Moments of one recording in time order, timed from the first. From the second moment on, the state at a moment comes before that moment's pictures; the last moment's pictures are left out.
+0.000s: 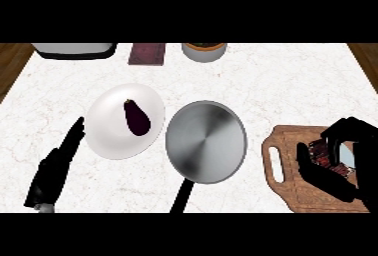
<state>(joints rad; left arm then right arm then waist) 0.08 0.30 -0.08 -1.61 -0.09 0.09 0.14 -0.16 -0.83 0.46 -2.11 0.75 -0.22 0.94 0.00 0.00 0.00</state>
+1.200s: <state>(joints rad) 0.05 0.27 -0.08 -1.60 -0.12 0.06 0.14 -0.76 -0.07 0.45 -0.98 0.67 -0.23 0.65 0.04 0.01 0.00</state>
